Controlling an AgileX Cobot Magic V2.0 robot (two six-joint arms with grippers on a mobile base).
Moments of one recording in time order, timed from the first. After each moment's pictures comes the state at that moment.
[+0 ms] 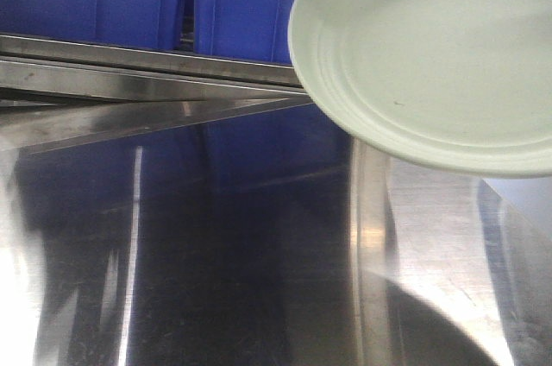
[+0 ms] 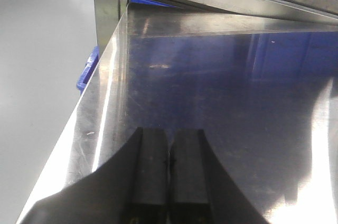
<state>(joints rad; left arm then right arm) -0.02 -0.01 0.00 0.10 0.35 -0.25 0.18 0.66 -0.44 0.28 0.13 0.04</state>
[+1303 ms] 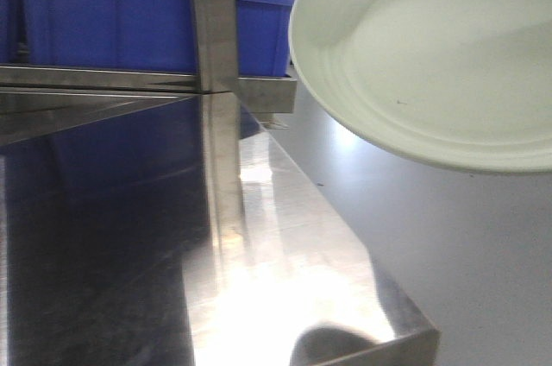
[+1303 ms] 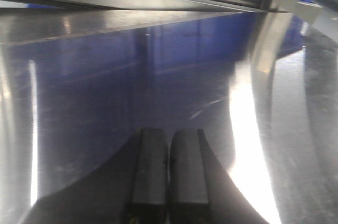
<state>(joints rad) -0.02 -0.01 0.00 0.10 0.35 -0.25 0.18 0.66 -0.44 0.28 0.13 0.04</state>
